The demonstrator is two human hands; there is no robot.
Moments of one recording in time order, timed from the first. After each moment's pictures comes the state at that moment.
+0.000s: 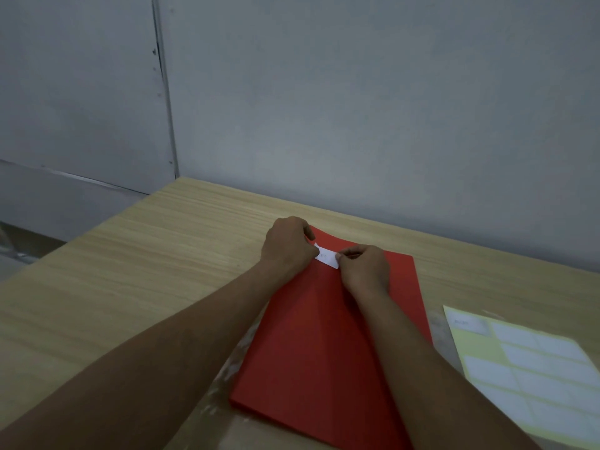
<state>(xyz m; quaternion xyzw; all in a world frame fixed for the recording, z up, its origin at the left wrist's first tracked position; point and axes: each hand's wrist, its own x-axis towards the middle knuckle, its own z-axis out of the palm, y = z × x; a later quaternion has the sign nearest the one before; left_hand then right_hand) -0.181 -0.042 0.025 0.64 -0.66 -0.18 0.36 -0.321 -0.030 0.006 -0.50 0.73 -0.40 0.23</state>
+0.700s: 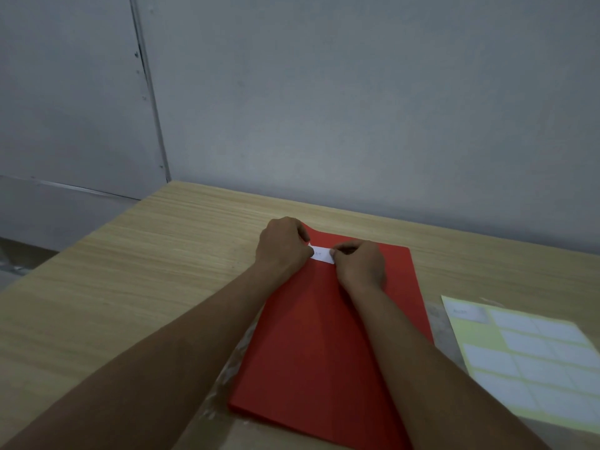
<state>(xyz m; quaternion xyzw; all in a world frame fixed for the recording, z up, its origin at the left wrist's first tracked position) -0.182 -0.044 0.021 0.64 -0.67 -0.17 0.35 -0.319 -0.030 0.002 -0.49 0.73 -0.42 0.23</state>
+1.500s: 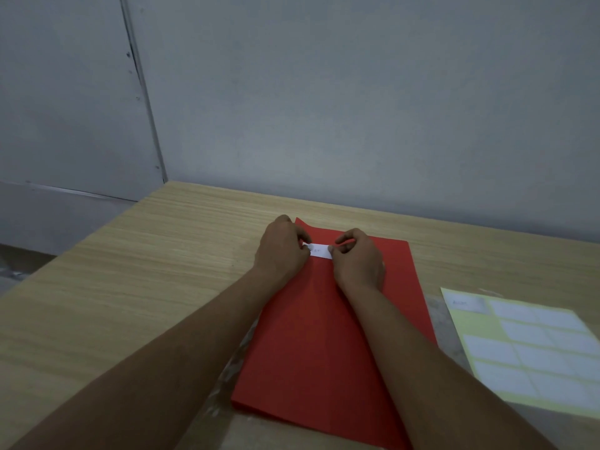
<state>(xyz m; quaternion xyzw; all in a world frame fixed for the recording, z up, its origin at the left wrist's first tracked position) -0.179 -0.043 0.007 0.60 -0.72 -0.11 0.33 -0.315 -0.019 -0.001 -0.52 0.72 -0.43 0.16</state>
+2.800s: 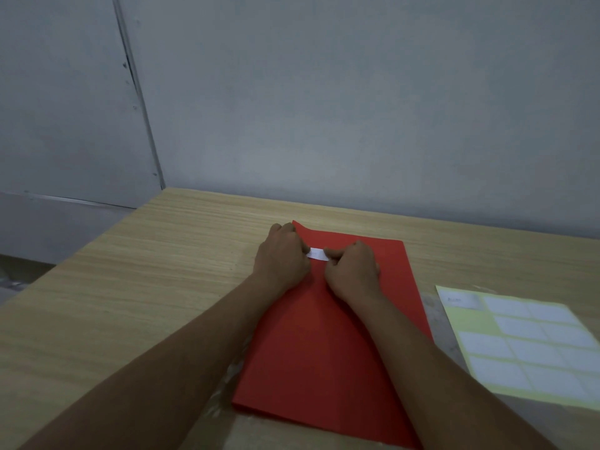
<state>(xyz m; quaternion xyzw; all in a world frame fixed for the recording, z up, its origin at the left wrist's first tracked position) -0.182 -0.035 0.004 0.60 -0.76 -0.05 0.25 -0.323 -0.014 -0.005 -0.63 0.72 -0.27 0.11</state>
